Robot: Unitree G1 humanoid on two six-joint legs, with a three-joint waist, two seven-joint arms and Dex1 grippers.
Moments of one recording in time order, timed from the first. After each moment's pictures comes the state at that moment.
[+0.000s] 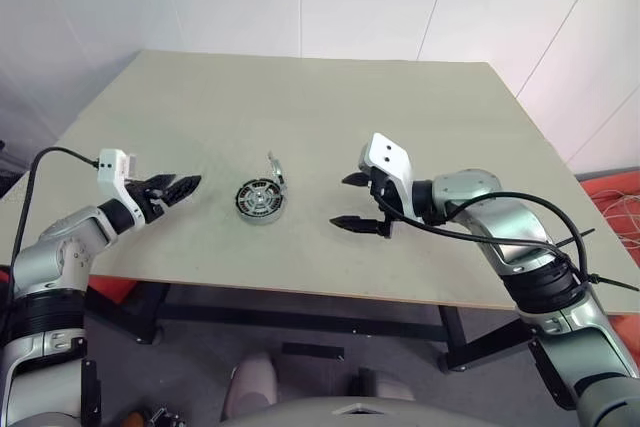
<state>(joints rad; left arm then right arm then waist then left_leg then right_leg) -0.33 0.63 0.32 0.26 -0.57 0.61 -0.80 -0.53 -0.59 0.28 -0.20 0.24 0.68 0.97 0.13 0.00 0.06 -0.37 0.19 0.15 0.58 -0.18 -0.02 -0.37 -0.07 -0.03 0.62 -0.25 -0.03</state>
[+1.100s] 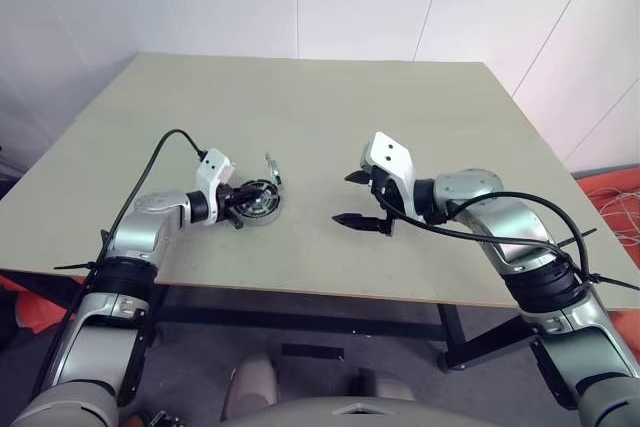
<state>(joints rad) -0.51 0.49 -0.02 0.40 -0.30 0.45 -0.91 -0.54 -0.60 0.28 -0.19 0.23 0.66 0.96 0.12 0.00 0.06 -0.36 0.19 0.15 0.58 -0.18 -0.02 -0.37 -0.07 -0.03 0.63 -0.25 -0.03</state>
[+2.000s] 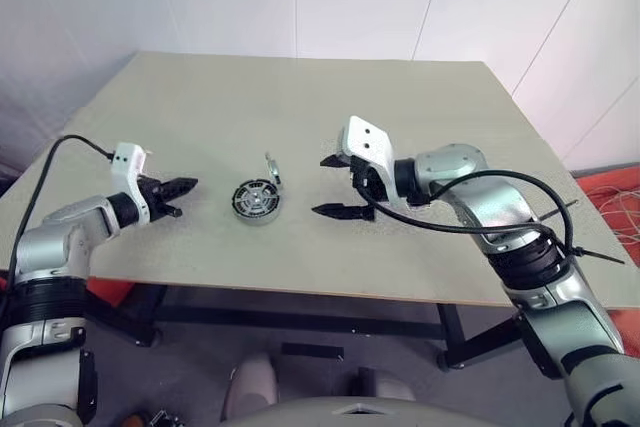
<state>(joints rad) -0.39 0.67 0.29 0.26 -0.50 0.72 -0.82 -0.72 -0.54 0.37 -0.18 0.19 0.60 1.03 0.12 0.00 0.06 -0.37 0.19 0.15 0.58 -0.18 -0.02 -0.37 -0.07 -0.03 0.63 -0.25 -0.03</state>
